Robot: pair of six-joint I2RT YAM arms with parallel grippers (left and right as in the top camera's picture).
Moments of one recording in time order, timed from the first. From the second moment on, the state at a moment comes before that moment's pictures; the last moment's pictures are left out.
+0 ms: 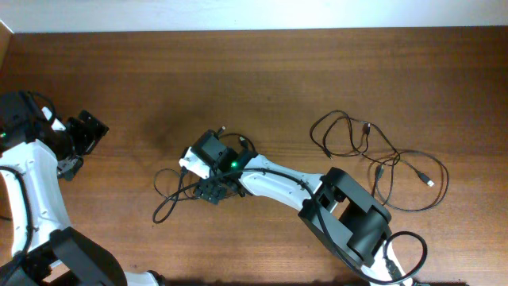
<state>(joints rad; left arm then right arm) 0.56 1.60 1.35 -0.96 0.21 -0.39 0.92 2.18 1.47 -0.36 -0.16 -0.24</state>
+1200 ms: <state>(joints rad) 0.56 1.60 1.35 -0.96 0.21 -0.39 0.98 2.21 1.53 -0.41 -0.14 -0.25</state>
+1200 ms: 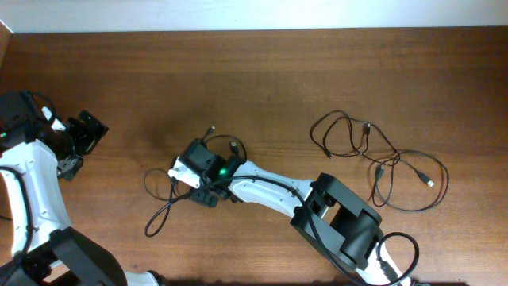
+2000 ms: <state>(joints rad) 0.56 1.60 1.35 -0.96 0.21 -0.39 0.89 1.71 1.47 -0.59 -0.13 -0.16</state>
